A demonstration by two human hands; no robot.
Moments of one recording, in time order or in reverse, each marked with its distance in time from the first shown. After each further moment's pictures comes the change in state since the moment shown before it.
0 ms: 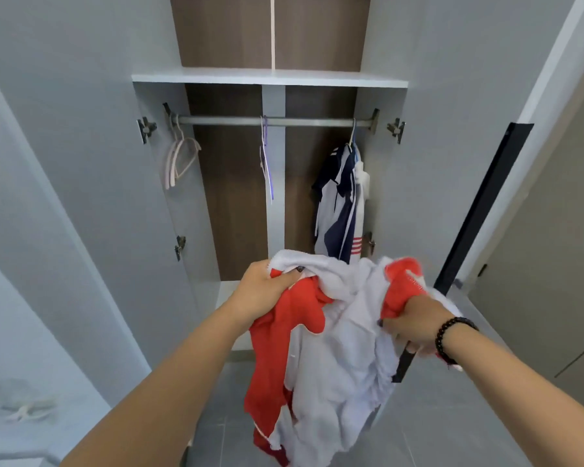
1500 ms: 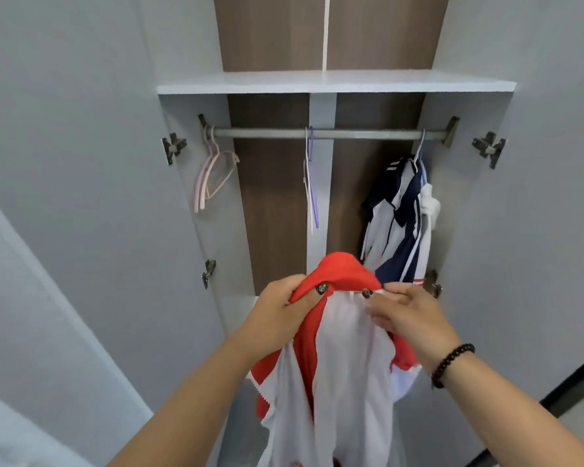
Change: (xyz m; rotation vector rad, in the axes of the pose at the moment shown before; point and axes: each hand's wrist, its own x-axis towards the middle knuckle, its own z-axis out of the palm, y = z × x) left_hand 0.121 -0.003 -0.041 0.233 0.063 0.241; right_hand 0.147 -0.129 0.009 0.918 -0.002 -0.264
